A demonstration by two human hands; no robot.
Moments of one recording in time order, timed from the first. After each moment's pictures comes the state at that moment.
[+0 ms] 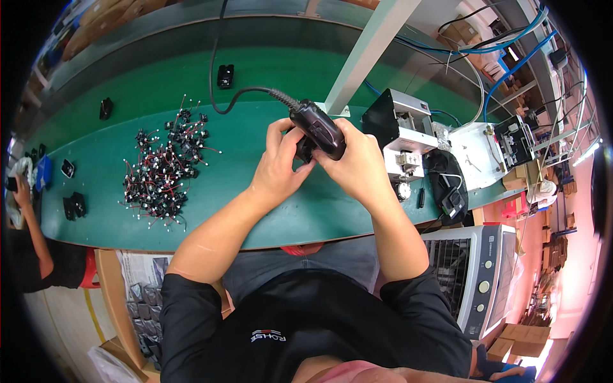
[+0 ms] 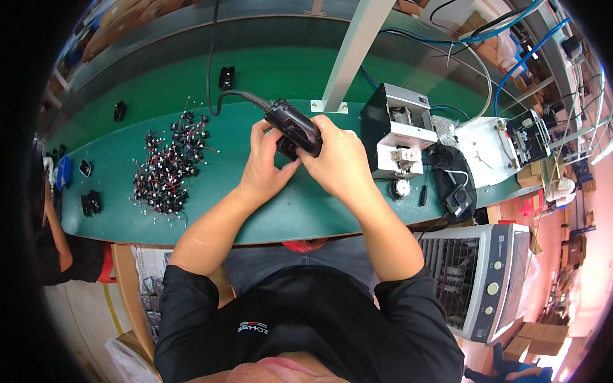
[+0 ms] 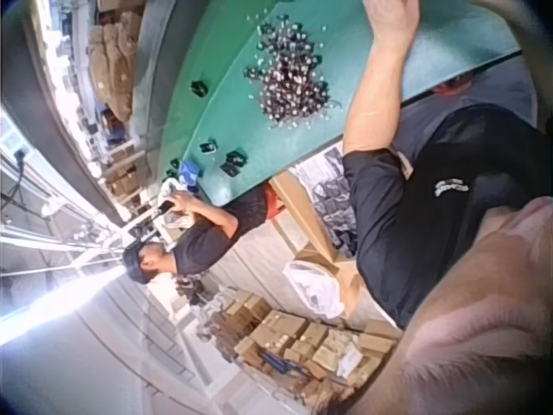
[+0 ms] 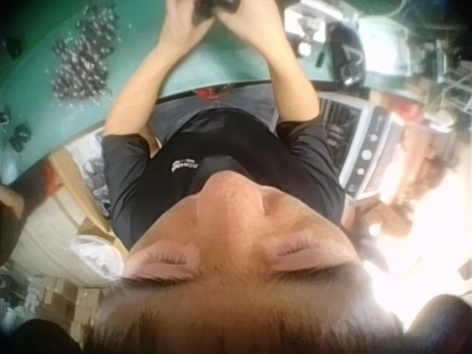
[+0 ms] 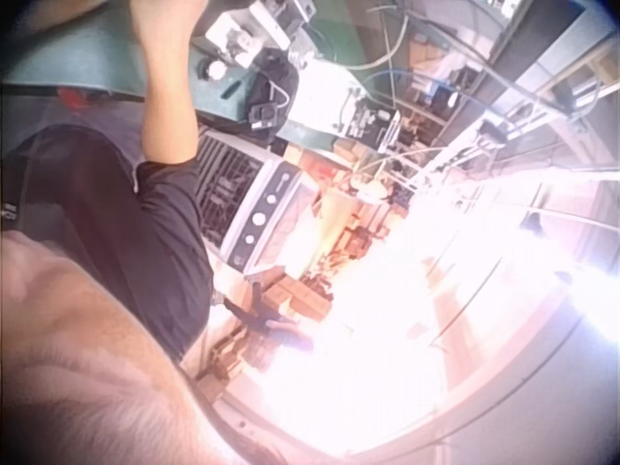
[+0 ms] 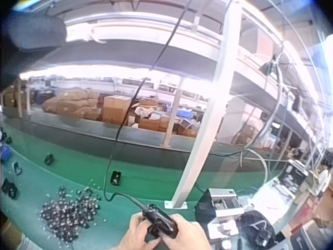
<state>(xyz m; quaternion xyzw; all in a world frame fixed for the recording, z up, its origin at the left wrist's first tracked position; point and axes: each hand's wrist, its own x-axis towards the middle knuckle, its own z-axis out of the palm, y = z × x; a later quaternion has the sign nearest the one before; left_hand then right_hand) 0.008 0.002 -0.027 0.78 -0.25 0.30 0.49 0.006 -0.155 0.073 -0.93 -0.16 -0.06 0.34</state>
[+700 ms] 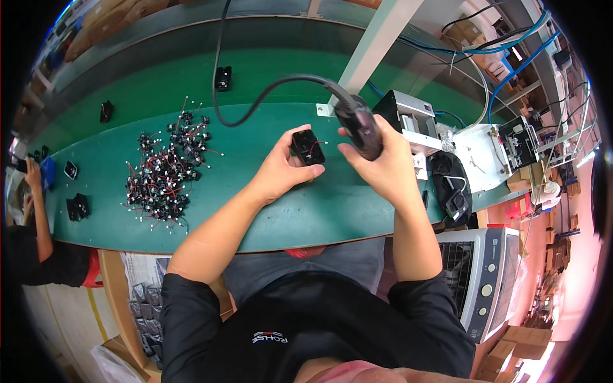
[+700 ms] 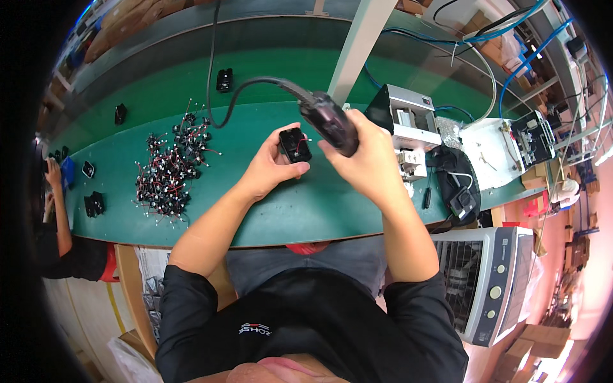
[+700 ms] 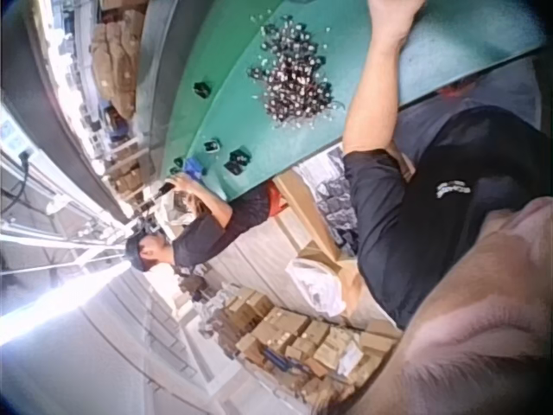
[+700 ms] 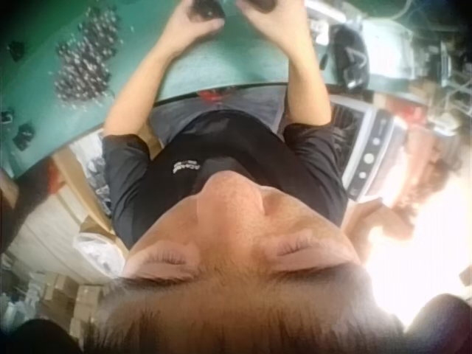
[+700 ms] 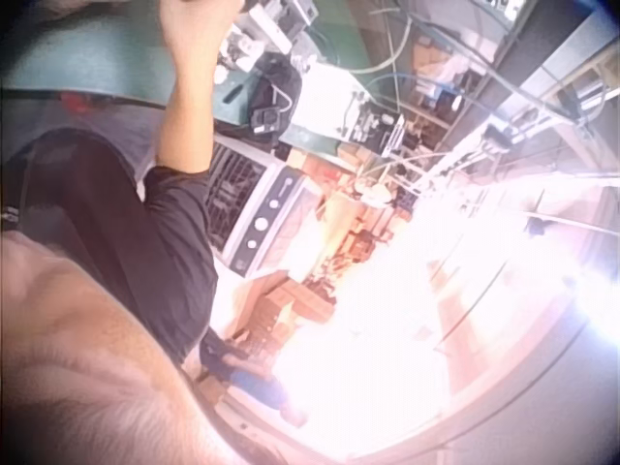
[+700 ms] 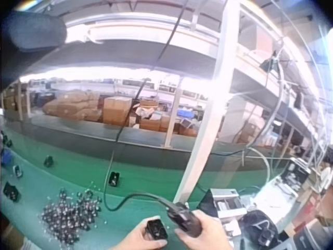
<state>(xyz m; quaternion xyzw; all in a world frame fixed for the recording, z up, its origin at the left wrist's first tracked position) 0.007 0.007 -0.023 0.53 -0.10 -0.10 0.84 0.009 -0.191 0.081 -0.89 -0.16 -0.08 0.42</state>
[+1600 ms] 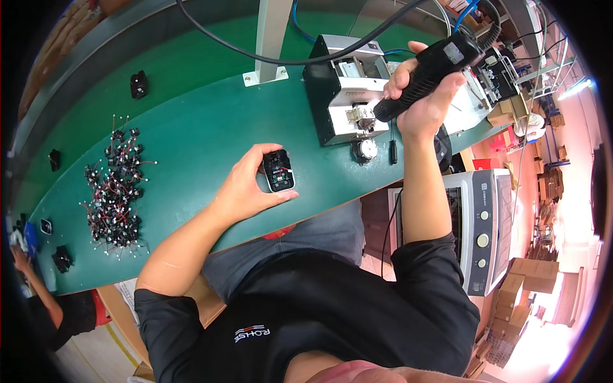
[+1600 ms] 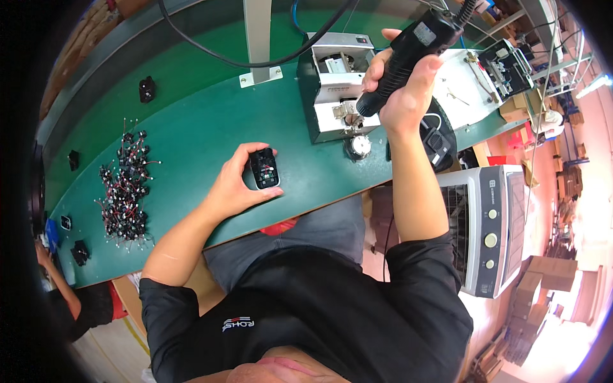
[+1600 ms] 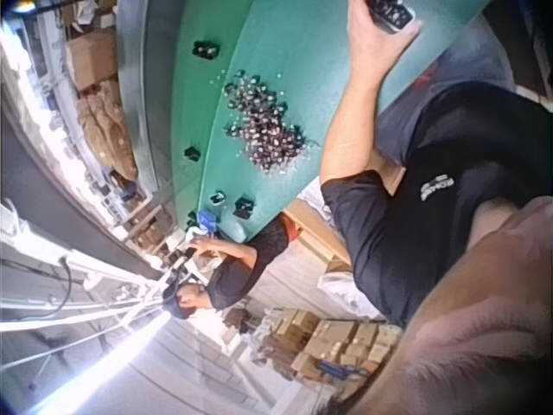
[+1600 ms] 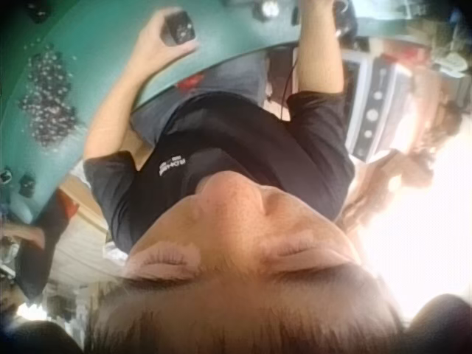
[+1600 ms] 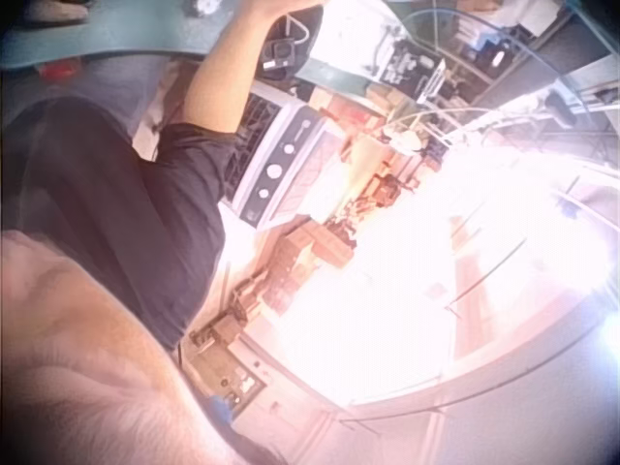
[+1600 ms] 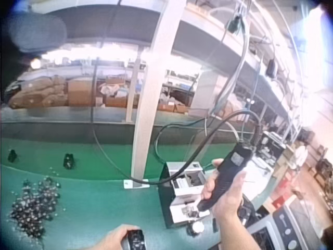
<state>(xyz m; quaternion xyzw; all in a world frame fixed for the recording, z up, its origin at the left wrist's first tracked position) -0.021 -0.031 -0.037 0.78 -0.22 -0.11 0.58 0.041 -0.314 0.077 -0.63 -0.17 -0.26 0.71</state>
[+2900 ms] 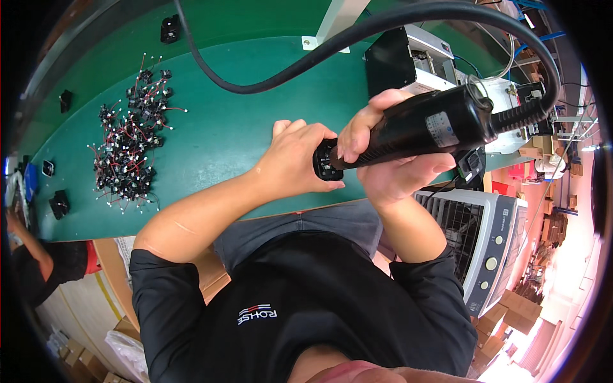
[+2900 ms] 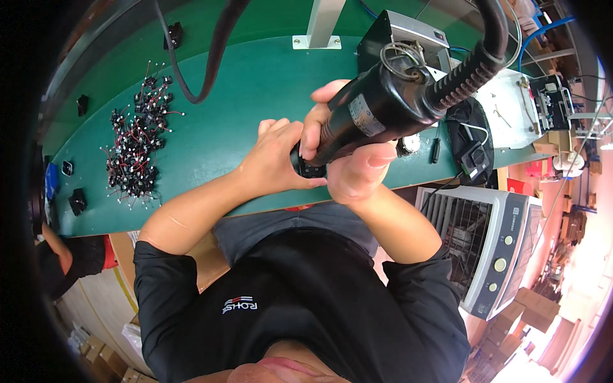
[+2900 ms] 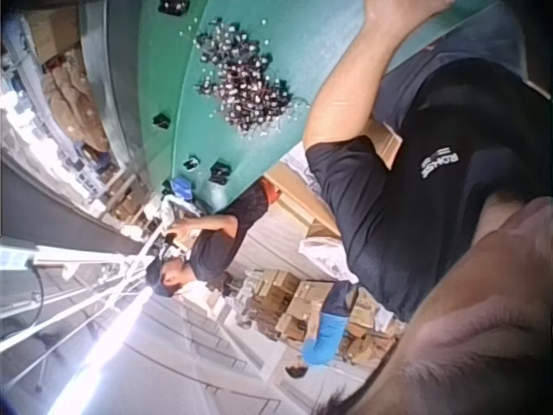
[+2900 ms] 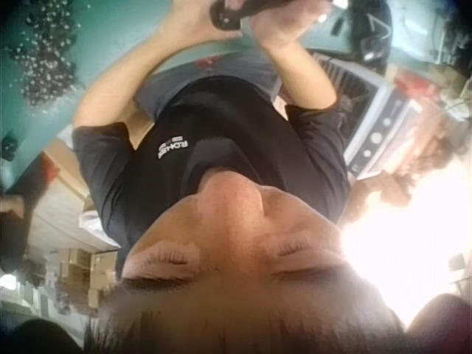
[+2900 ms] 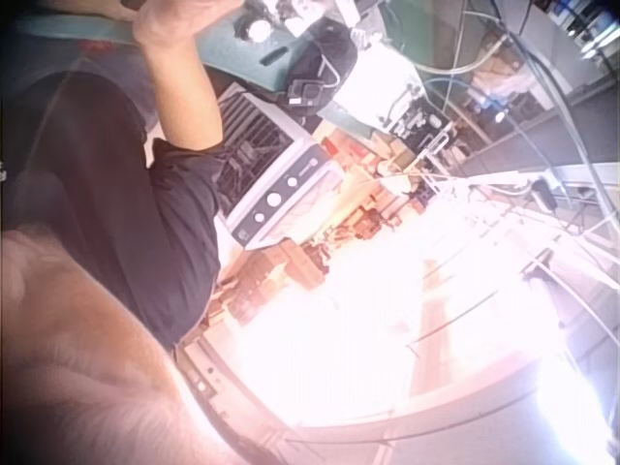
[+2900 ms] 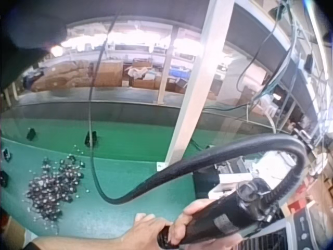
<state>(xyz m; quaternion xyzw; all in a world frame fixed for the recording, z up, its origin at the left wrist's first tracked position) -0.025 -0.031 -0.043 0.84 -0.30 0.03 0.45 -0.030 -0.183 0.038 -0.57 -0.14 -0.04 0.81</state>
